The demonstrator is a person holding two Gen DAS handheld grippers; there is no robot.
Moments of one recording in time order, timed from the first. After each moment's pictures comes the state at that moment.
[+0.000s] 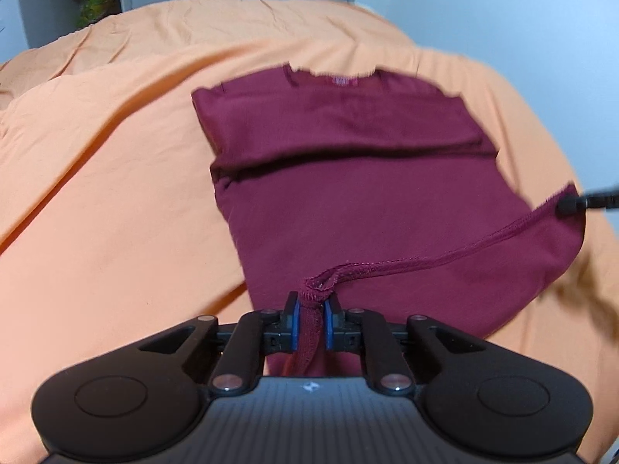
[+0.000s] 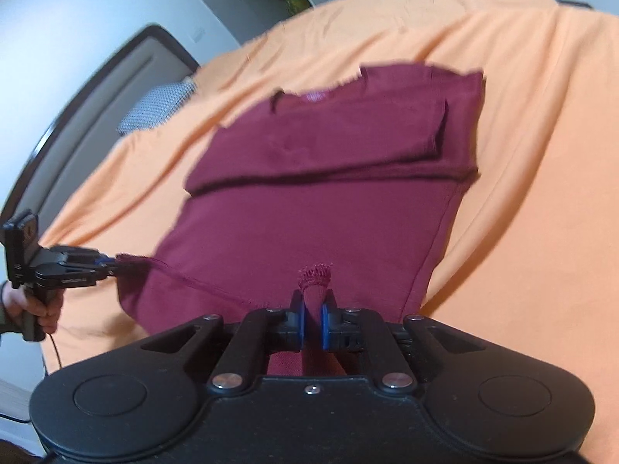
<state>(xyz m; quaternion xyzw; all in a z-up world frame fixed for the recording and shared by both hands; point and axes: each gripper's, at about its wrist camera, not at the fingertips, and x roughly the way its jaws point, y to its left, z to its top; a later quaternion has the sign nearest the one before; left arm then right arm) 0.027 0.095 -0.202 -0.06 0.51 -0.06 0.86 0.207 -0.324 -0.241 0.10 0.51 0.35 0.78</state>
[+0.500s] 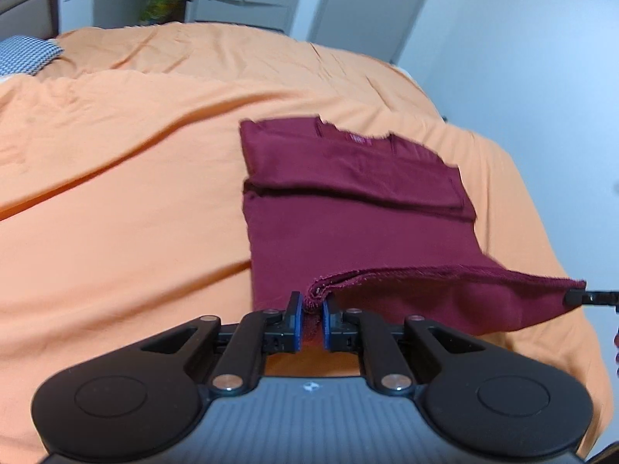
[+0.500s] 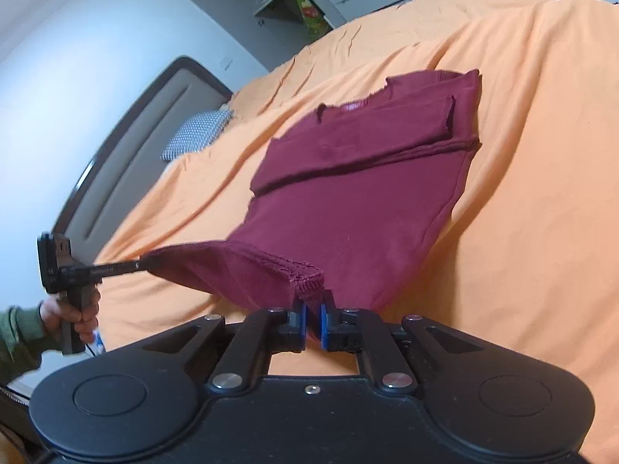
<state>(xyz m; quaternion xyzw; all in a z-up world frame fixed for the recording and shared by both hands) -0.046 0.093 -0.134 -0.16 0.45 0.01 0.88 0.131 -0.375 -0.192 0.17 0.49 0.38 0.76</state>
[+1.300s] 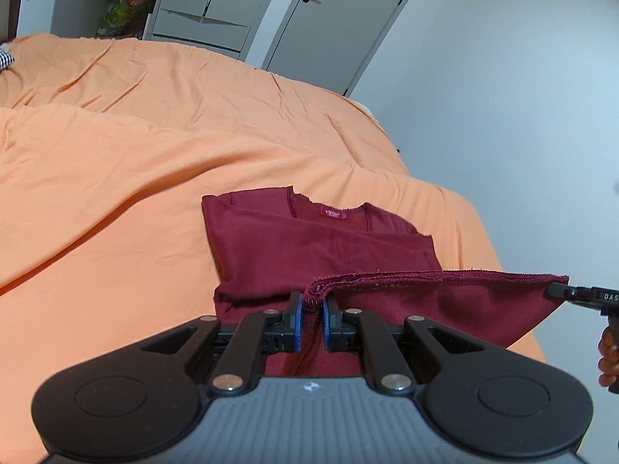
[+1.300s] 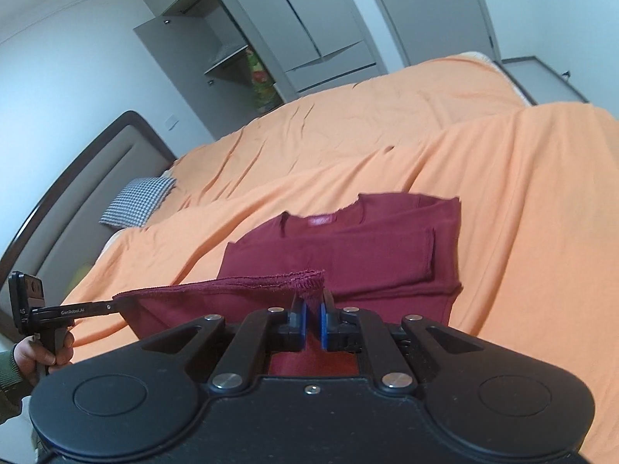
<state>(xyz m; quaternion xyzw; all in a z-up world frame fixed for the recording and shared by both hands) 0.076 0.164 -0.134 -0.20 0.40 -0.08 0.89 0.201 -0.307 -0.110 0.14 0.43 0.26 0.86</state>
